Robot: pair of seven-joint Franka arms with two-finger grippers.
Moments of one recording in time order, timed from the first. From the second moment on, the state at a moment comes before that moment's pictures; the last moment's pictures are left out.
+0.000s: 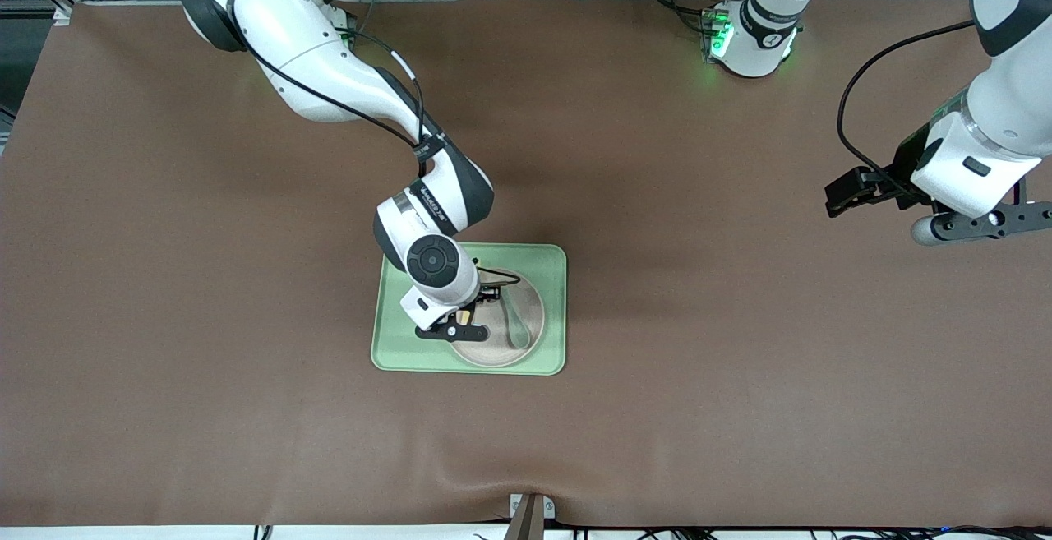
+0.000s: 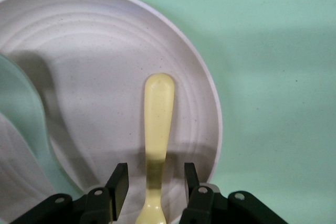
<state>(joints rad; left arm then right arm) -0.20 0.14 0.04 -1.48 -0.02 1.60 -0.28 0.52 0.92 0.07 -1.23 0.00 2.06 0.62</state>
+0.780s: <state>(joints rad) -0.19 0.14 0.04 -1.47 -0.02 1.60 -0.28 0.52 0.93 0.07 -1.23 -0.02 2.06 0.62</state>
